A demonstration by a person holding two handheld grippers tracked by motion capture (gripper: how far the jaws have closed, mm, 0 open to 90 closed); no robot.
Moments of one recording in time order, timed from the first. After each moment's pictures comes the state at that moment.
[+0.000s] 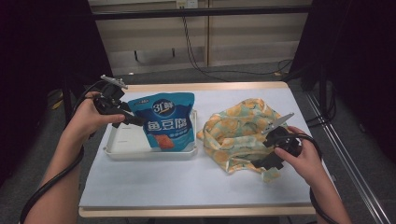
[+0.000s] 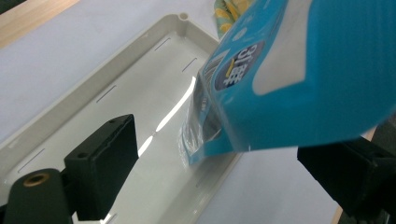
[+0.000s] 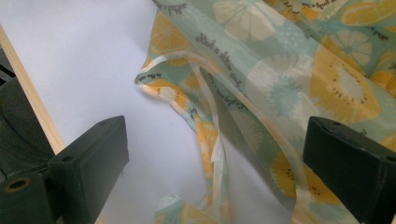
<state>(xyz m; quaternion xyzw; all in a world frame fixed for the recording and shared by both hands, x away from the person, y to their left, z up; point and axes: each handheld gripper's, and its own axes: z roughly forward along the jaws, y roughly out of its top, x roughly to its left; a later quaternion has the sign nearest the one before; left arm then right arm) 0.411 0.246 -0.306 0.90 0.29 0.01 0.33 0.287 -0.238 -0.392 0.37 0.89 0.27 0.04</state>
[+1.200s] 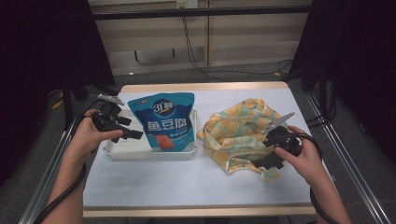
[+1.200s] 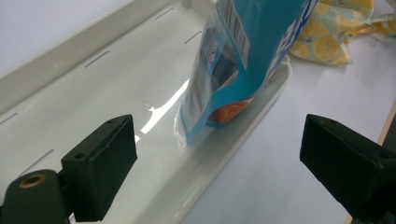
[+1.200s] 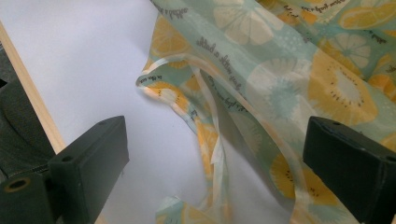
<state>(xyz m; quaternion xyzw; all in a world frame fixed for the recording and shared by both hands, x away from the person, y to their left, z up) 0.392 0.263 -0.353 0.89 0.32 0.00 0.34 0.287 -0.238 -0.390 0.36 0.89 0.27 0.04</state>
